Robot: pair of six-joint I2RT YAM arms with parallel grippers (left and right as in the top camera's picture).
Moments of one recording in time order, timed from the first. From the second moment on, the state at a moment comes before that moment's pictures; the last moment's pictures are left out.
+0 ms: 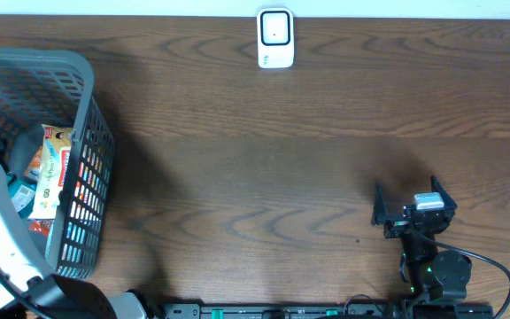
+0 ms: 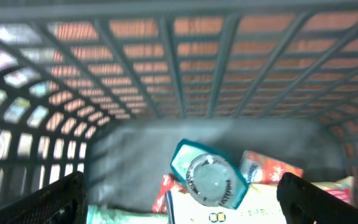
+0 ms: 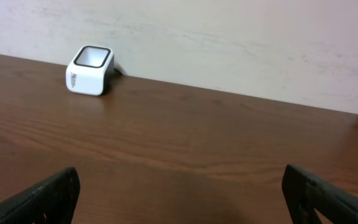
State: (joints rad) left arm 0.62 1.50 1.46 -1.10 -0.52 -0.78; right arm -0.02 0.01 0.01 -0.06 -0.10 -0.12
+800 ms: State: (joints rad) left arm 0.70 1.68 1.46 -1.13 -0.39 -0.85; right arm -0.02 0.01 0.01 -0.06 -0.10 -0.12
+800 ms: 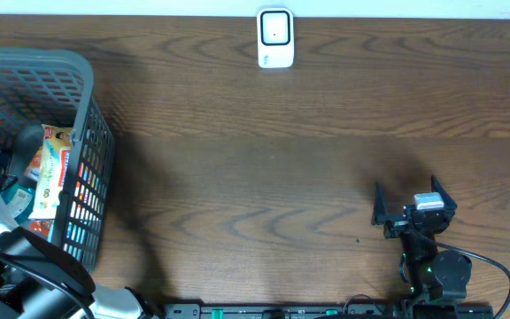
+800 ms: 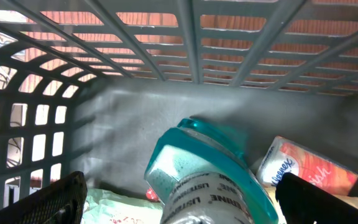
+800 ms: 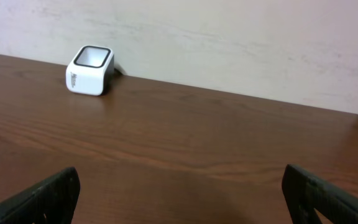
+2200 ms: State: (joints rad) left arm 0.70 1.58 1.47 -1.10 -0.37 -0.76; right arm -0.02 0.01 0.01 -0.06 -0.10 -0.12
